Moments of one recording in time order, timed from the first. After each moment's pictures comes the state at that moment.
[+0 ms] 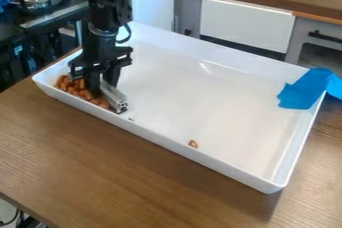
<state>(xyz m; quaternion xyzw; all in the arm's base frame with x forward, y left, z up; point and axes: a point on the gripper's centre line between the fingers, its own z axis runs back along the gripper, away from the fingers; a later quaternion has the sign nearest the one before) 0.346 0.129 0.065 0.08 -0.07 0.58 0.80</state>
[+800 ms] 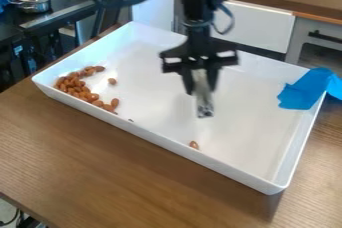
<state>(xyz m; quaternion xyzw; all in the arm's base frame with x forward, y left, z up) 0.388 -0.040 0.100 -0.05 -0.12 0.26 0.96</state>
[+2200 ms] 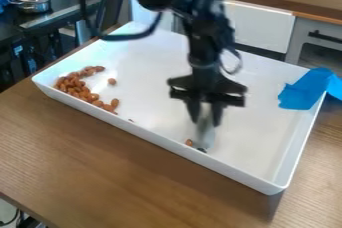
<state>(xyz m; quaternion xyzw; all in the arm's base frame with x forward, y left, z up) 0.377 -0.030 0.068 -0.02 -0.15 0.14 0.98</state>
